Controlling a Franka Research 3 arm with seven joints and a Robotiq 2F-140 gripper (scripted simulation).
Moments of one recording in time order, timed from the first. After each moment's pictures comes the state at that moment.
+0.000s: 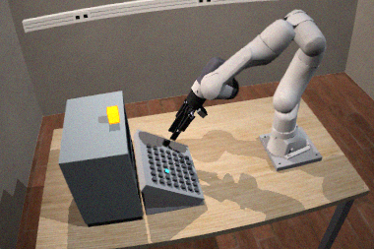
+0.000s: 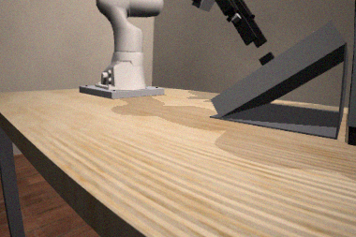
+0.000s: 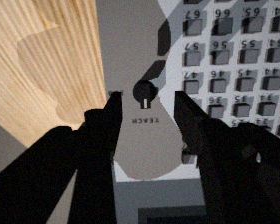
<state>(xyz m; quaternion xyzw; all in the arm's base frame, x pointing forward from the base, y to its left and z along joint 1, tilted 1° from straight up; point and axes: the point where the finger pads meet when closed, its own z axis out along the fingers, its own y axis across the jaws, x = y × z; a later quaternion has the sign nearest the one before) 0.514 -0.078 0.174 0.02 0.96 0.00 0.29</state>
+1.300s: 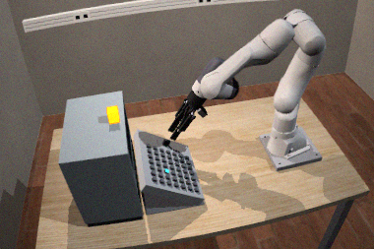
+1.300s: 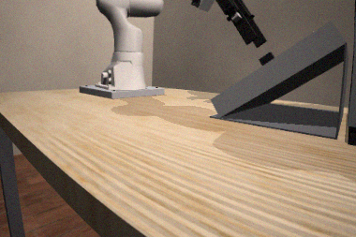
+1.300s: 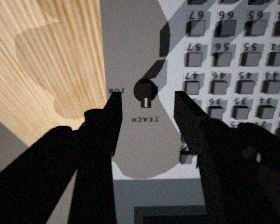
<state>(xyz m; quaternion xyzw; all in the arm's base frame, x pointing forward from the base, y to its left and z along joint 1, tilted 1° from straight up) 0.514 -0.079 0.175 0.01 0.95 -0.01 0.30</state>
